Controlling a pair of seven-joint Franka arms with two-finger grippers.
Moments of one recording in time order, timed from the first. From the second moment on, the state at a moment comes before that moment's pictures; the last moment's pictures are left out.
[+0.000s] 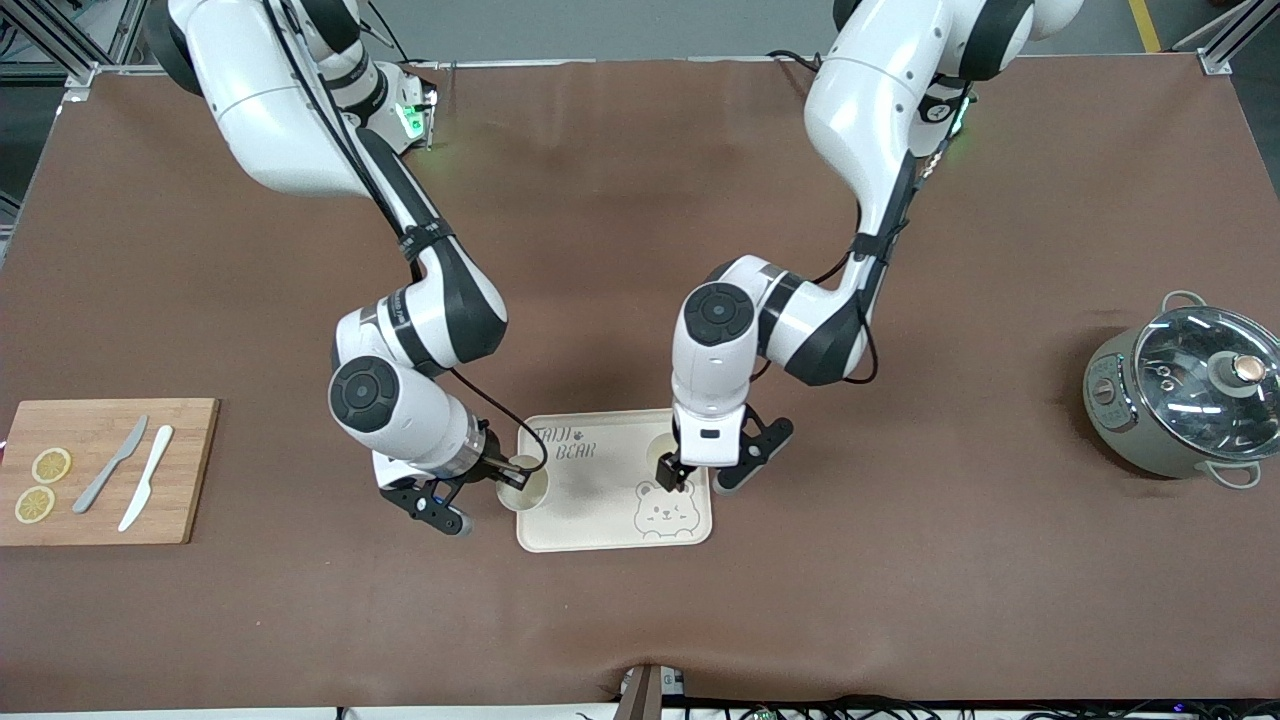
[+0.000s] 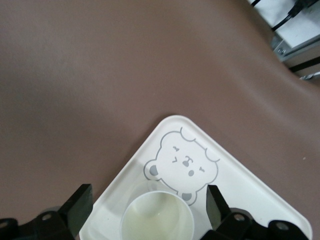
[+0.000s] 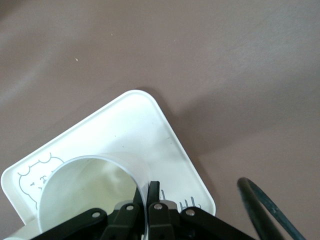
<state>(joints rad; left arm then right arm) -0.73 0.86 0.20 -1.17 -0.01 2.25 -1.36 0.36 0.79 0.07 -1.25 0.09 2.17 0.84</state>
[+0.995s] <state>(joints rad) -0.55 0.55 0.20 -1.30 -0.01 1.96 -0.88 0.38 0.88 0.07 -1.27 0.03 2.25 0.86</state>
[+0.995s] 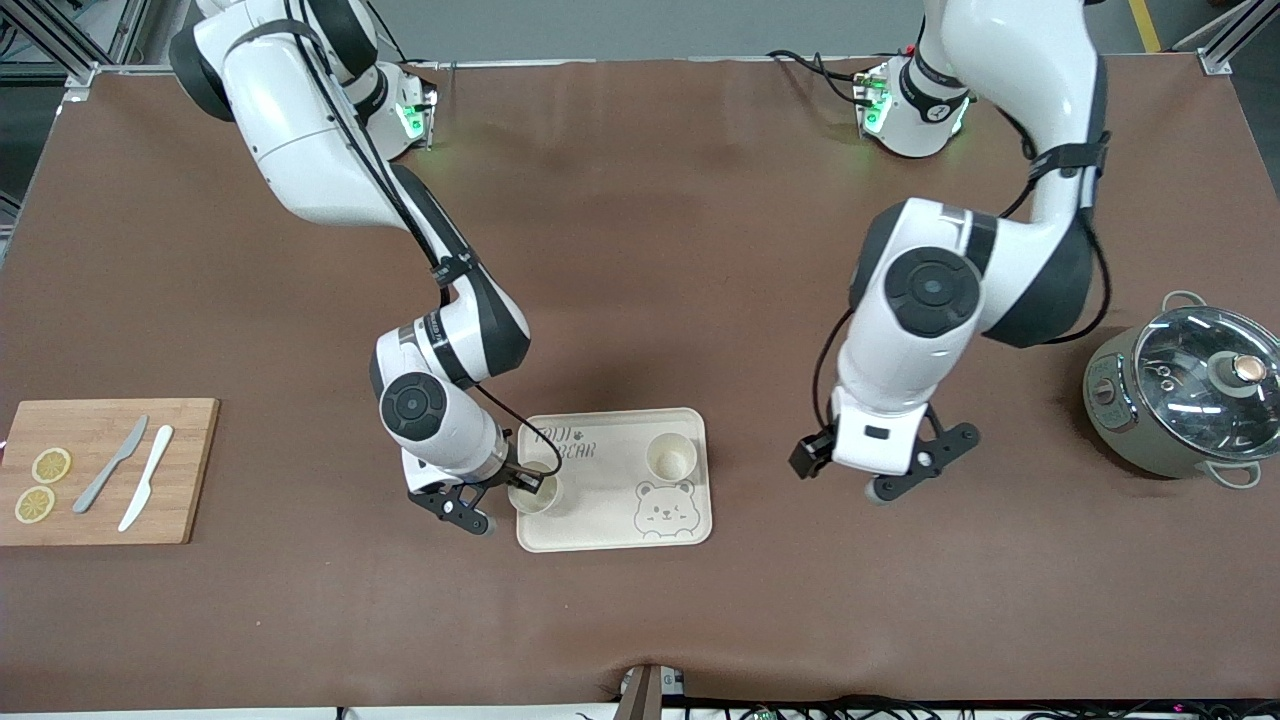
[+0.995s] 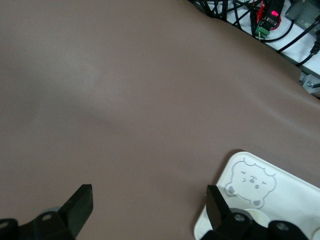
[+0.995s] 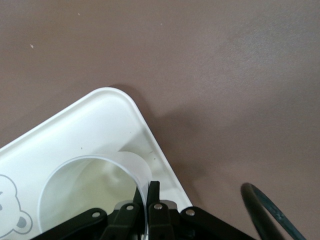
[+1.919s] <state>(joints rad) -0.32 0.25 0.20 -1.56 -0.02 1.88 -0.34 0.37 0.87 0.05 -1.25 0.03 2.23 0.87</state>
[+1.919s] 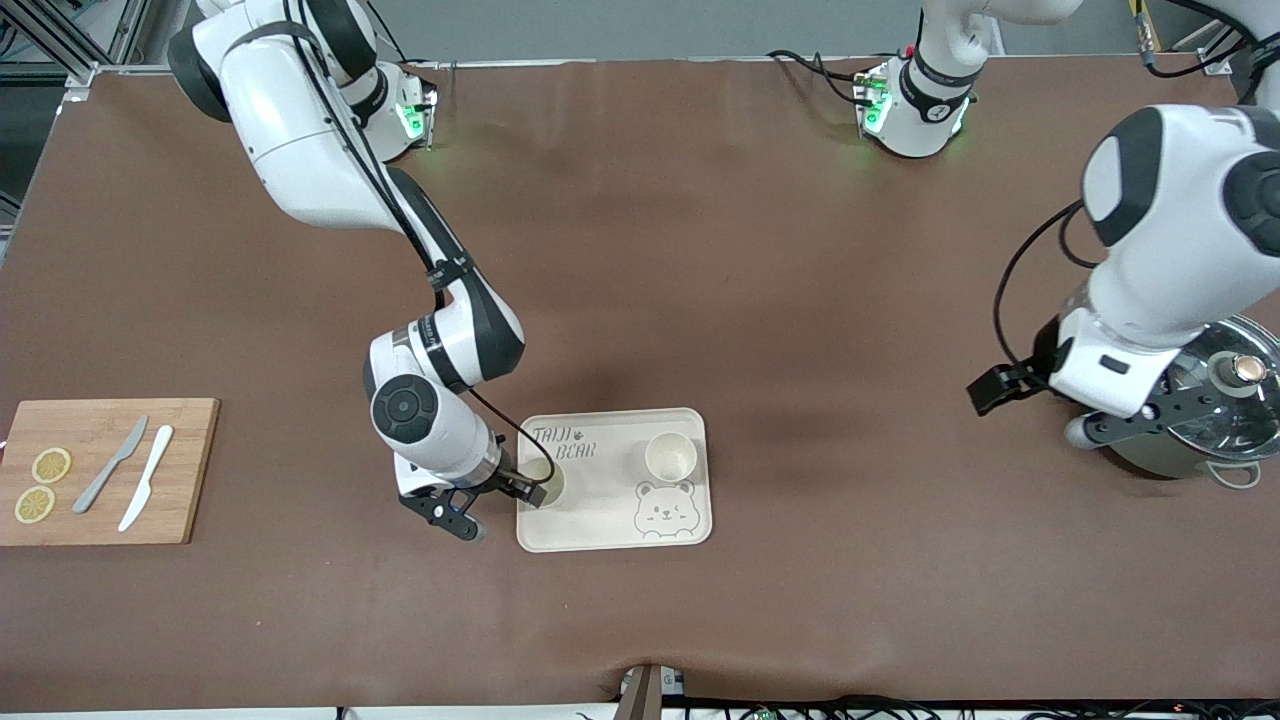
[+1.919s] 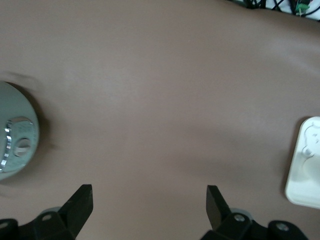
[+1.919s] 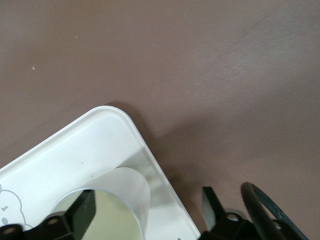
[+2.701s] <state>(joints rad) -0.22 0.12 0.20 -1.54 -0.02 1.74 -0.08 0.35 0.46 0.05 -1.22 0.09 1.63 0.75</state>
